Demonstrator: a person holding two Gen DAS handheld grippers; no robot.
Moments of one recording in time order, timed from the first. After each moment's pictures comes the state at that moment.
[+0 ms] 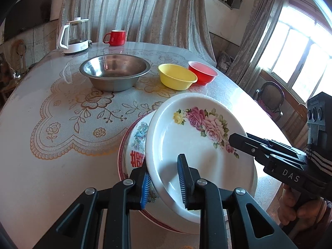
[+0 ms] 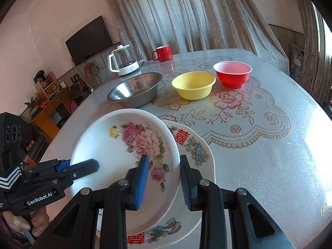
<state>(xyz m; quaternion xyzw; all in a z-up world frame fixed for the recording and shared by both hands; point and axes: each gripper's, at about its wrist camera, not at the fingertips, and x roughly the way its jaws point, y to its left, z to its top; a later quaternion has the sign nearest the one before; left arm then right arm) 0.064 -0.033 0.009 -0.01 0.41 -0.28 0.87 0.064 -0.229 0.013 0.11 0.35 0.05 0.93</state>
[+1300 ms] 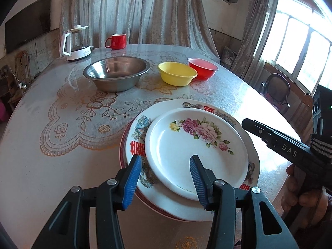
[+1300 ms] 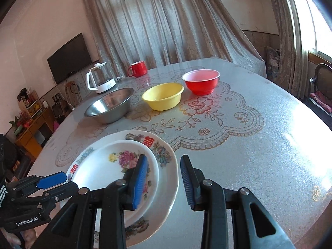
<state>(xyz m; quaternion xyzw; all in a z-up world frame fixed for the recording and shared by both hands) 0.043 -0.035 0.012 0.03 0.39 -0.25 0.88 0.042 -0.257 0.006 0.14 0.31 -0.04 0.94</state>
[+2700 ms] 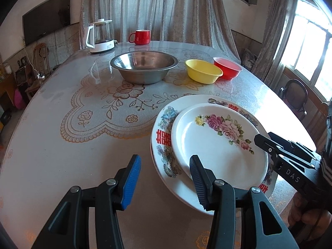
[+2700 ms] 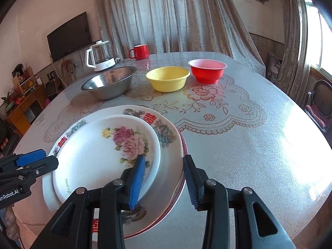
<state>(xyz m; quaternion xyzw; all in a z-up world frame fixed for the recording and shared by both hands) 0.045 -0.017 0.001 0.03 0.41 -0.19 0.89 0.049 -0.227 -0.014 0.07 0.35 -0.05 0.93</state>
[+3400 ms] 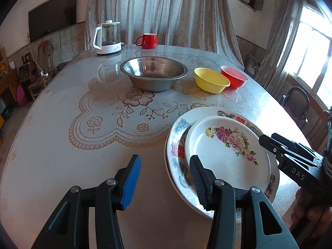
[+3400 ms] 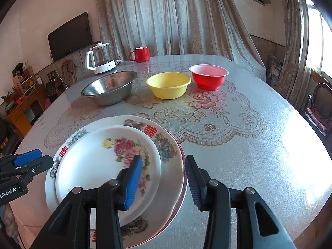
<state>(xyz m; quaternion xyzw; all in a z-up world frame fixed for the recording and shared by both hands) 0.061 0.002 0.013 0.00 0.40 -0.17 0.90 0.061 -0.226 0.001 0.06 0.34 -0.04 0.94</state>
